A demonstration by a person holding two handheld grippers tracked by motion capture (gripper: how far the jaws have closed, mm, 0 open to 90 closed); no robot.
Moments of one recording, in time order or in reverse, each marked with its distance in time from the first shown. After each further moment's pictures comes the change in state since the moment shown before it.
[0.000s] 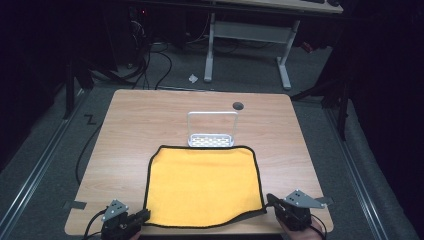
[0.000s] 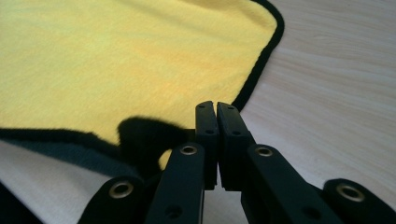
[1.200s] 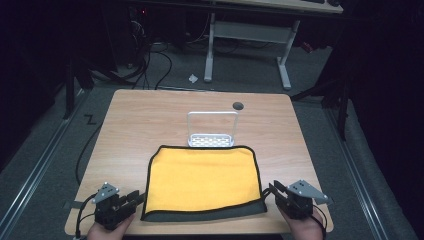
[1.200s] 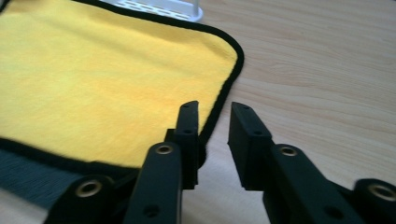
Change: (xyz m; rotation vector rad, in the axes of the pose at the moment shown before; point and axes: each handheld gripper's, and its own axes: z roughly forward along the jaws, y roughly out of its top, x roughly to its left) left arm 0.033 0.030 0.007 -0.068 0.029 -0.024; right arm -0.014 0.019 0.007 -0.053 -0.092 0.047
